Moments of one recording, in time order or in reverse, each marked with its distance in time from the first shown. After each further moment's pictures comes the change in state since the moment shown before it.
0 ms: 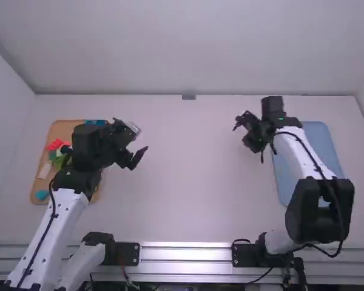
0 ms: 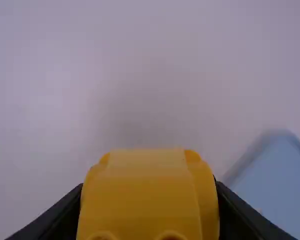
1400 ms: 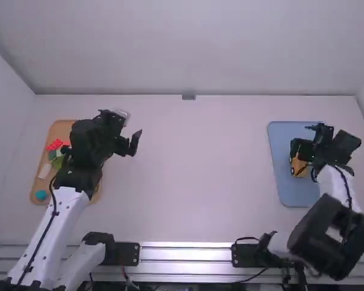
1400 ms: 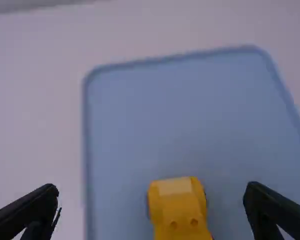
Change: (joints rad) left arm -0.019 -0.001 0.000 0.135 -0.195 -0.284; right arm -0.518 -0.225 -0.365 0.505 -0.296 0.445
